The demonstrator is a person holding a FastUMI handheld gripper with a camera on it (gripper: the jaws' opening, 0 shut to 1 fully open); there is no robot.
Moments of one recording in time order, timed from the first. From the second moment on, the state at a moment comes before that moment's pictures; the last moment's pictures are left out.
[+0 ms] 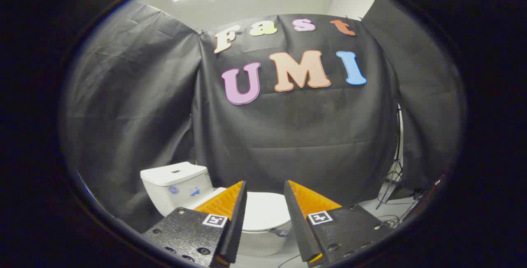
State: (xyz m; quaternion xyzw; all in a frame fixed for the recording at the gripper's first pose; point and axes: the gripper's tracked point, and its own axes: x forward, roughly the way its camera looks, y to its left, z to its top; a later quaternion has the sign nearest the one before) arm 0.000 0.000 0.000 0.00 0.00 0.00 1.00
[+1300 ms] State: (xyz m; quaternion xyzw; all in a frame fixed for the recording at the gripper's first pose) arm -0.015 -0.016 -0.007 0.06 -0.03 -0.03 1.00
